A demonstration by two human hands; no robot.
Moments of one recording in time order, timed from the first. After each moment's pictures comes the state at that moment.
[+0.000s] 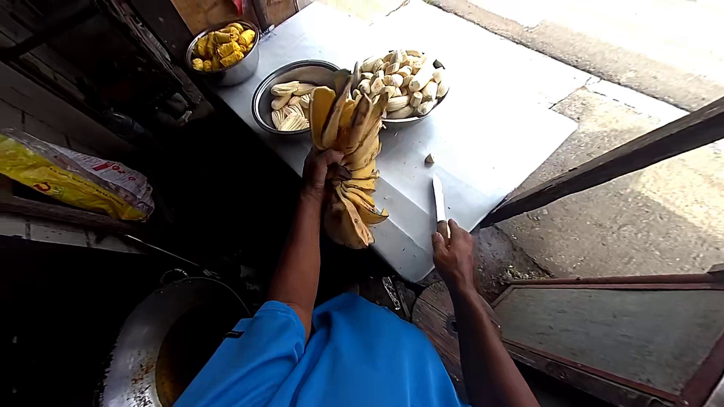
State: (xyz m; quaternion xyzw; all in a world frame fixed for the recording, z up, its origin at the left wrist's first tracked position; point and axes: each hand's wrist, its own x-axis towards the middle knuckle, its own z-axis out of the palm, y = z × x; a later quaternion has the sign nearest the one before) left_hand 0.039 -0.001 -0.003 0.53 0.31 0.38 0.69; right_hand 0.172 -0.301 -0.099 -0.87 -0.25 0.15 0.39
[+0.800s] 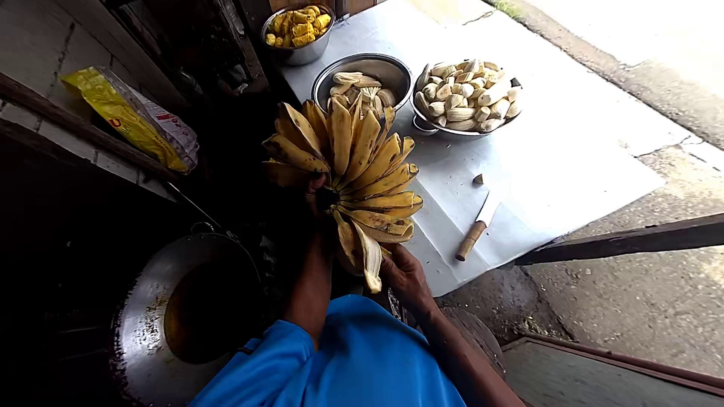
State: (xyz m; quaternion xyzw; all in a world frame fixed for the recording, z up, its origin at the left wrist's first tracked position) left_hand -0.071 -0.063 0.011 0.34 0.25 0.62 0.66; right_hand 0.058 -0.251 -0.054 -0.51 -0.45 0.43 0.59
